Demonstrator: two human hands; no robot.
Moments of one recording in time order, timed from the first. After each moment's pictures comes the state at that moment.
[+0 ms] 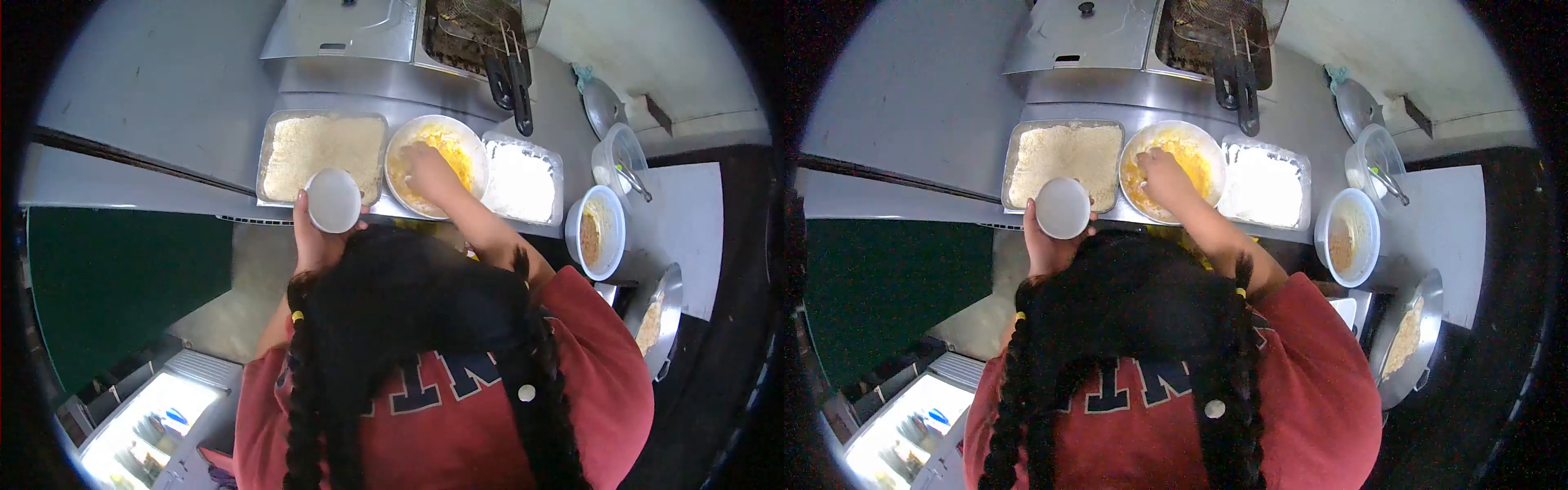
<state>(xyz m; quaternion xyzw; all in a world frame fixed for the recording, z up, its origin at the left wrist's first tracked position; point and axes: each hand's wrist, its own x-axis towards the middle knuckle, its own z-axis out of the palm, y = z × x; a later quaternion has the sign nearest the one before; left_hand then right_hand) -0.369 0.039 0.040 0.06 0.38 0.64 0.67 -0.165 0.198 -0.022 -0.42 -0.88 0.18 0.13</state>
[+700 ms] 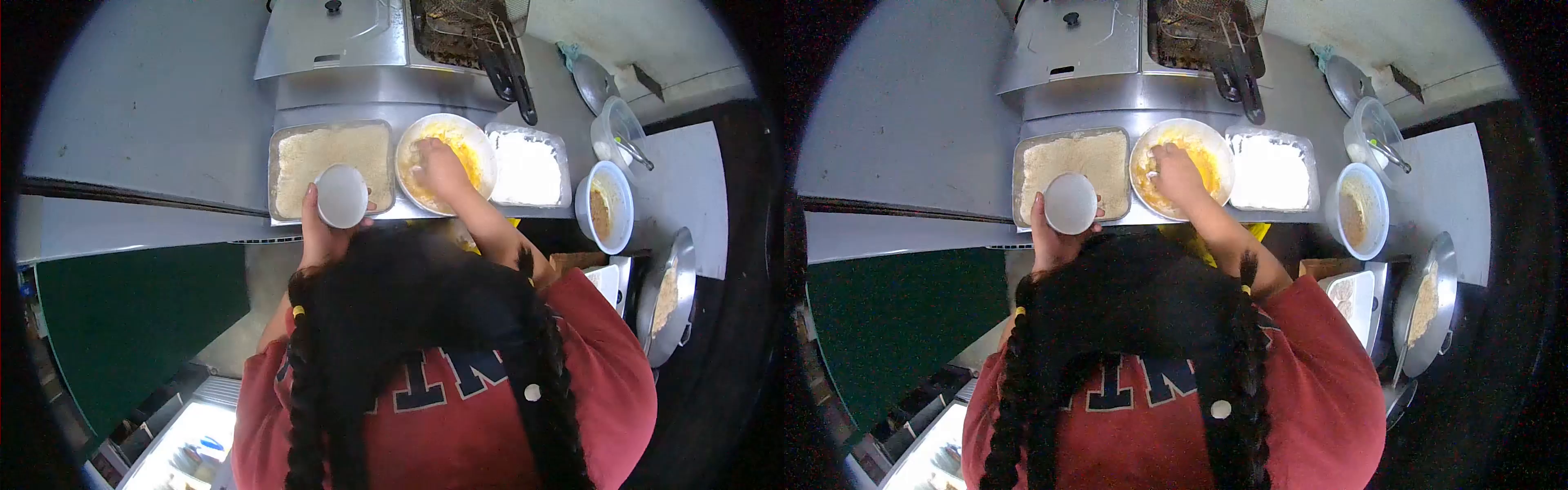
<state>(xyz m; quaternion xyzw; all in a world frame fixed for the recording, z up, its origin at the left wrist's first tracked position) -0.407 0.066 0.038 0.14 0.39 0.57 0.71 -0.176 0.199 -0.017 -0.53 -0.82 0.21 0.11</state>
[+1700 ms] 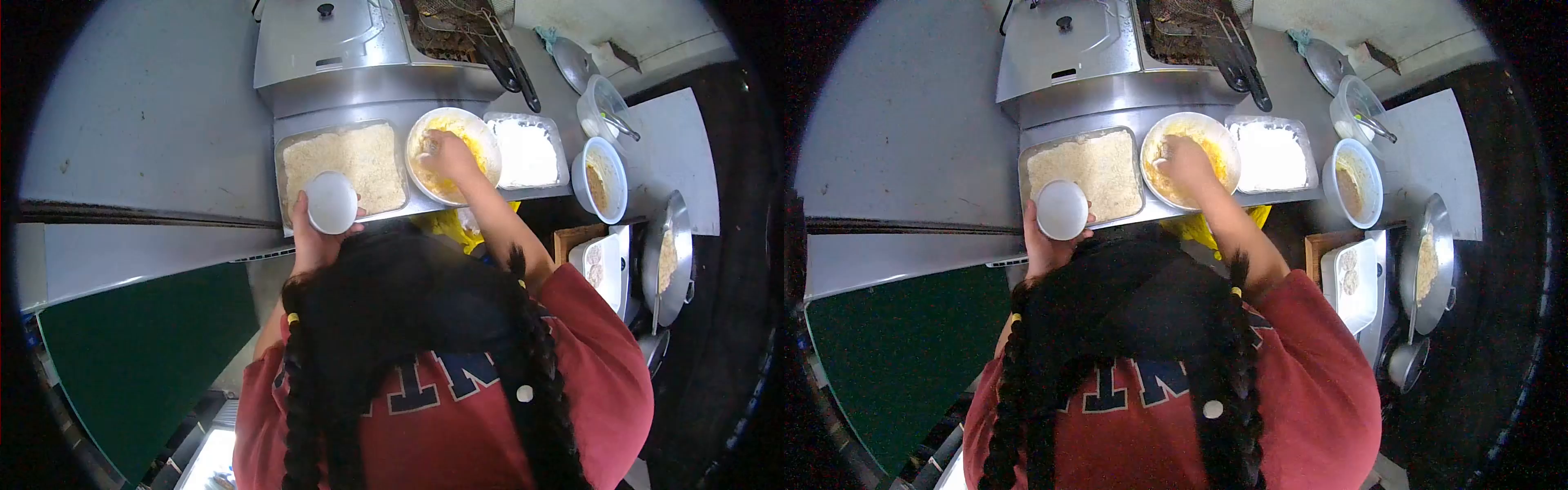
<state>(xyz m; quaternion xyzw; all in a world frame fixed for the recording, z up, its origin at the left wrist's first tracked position) -0.474 0.063 0.029 0.17 0.36 0.53 0.75 -0.190 0.194 -0.012 -0.63 -0.74 0.18 0.16</state>
